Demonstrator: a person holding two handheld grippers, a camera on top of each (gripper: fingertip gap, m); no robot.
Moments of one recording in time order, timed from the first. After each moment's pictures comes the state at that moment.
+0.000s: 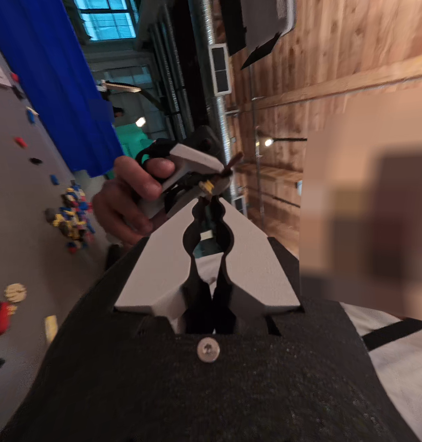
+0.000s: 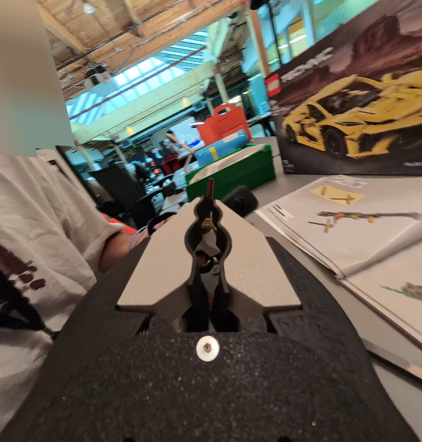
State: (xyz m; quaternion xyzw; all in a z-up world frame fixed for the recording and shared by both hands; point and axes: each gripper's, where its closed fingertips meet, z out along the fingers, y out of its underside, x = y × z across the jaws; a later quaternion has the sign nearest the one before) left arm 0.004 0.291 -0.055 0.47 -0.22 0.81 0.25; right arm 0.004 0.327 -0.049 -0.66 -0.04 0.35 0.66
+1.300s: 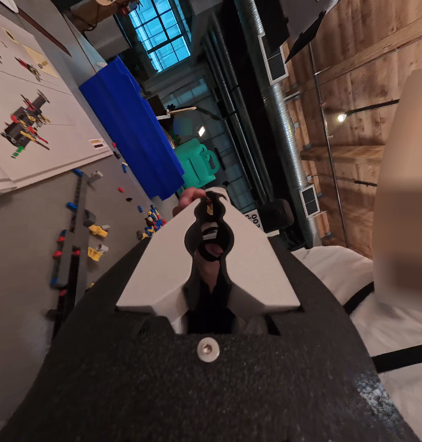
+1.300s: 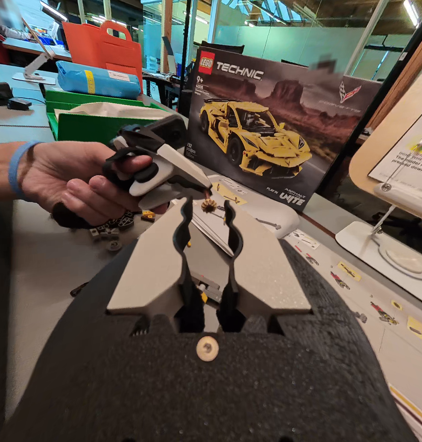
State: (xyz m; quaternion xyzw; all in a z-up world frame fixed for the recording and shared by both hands) left arm 0.012 0.349 -0.071 0.54 -0.33 0.77 0.10; right arm 0.011 0.343 -0.073 -0.73 -0.11 -0.03 0.68
